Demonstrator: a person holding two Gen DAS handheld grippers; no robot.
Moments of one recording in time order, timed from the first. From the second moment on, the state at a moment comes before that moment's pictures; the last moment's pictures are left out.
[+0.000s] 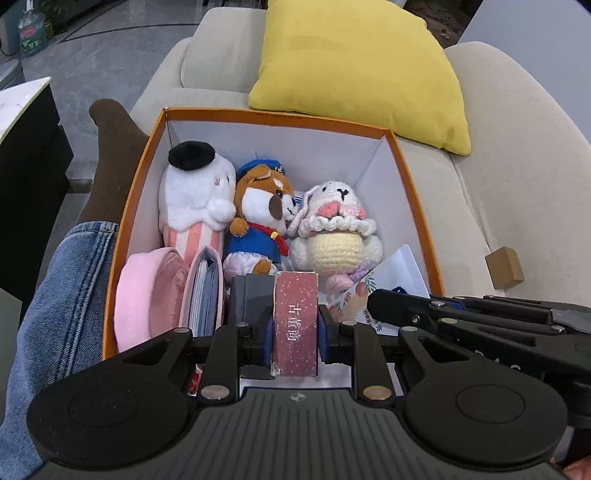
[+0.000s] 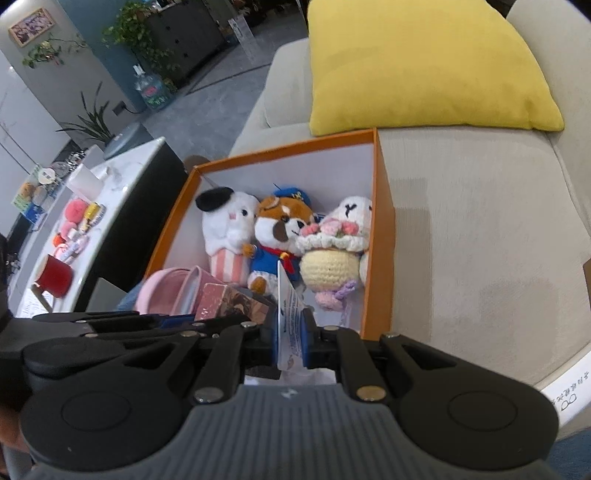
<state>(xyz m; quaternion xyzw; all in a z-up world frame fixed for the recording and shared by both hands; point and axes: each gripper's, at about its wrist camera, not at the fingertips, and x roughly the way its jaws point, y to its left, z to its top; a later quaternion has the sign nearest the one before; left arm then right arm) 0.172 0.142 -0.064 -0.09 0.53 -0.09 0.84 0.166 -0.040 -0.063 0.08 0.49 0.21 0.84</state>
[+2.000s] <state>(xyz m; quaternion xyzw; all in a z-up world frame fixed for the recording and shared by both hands) 0.109 0.013 0.003 0.01 0.45 -0.24 0.86 0.120 -0.196 -0.017 0.04 0.49 0.16 0.86</state>
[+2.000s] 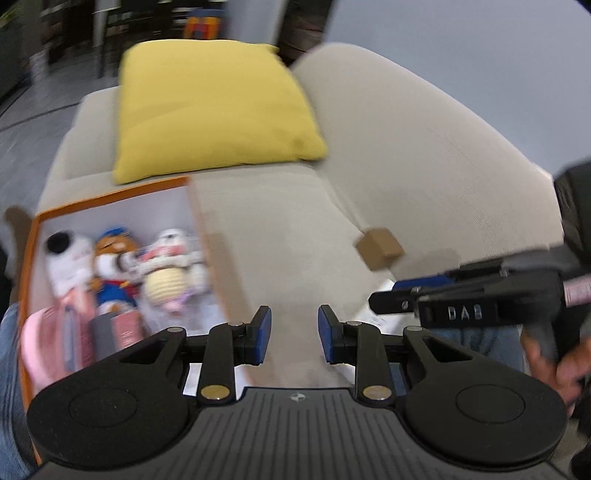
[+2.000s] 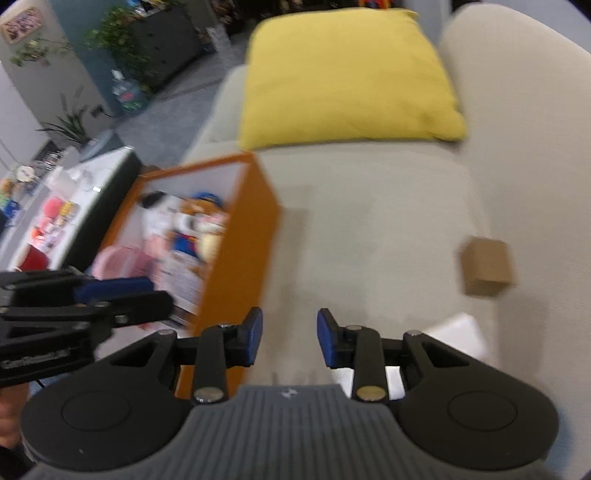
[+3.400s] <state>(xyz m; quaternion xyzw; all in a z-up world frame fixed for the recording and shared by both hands) 0.172 -0.117 -0.089 0.26 0.47 -0.29 0.79 0.222 -0.222 -0.128 -0.15 0.64 0.21 0.72</state>
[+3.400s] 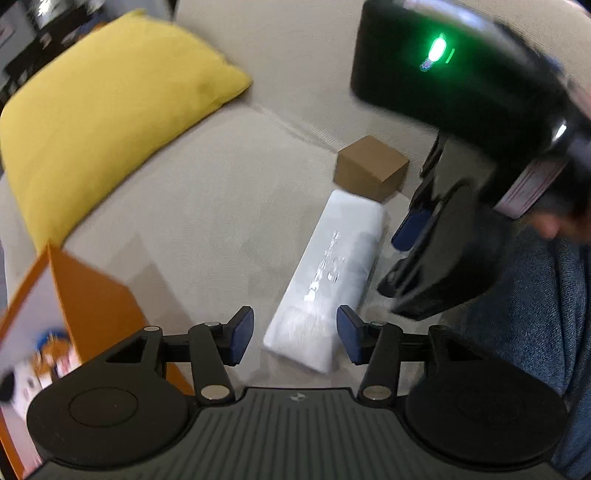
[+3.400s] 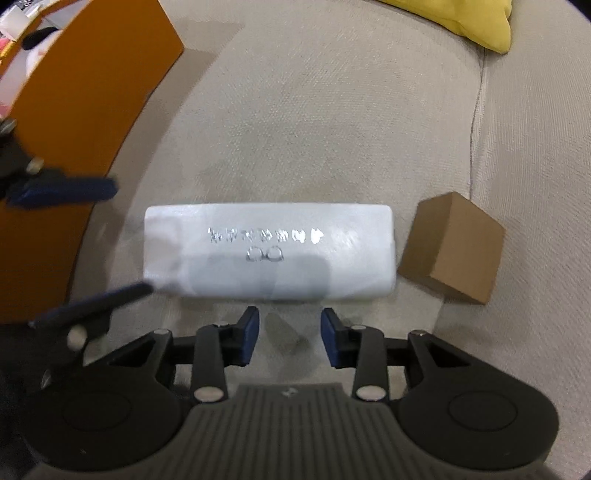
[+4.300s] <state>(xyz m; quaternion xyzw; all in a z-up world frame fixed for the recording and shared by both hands) 0.223 -0.182 -0.139 0.34 0.52 -0.38 0.69 0.268 -0.251 -0.119 -0.42 0.54 0.28 0.67</state>
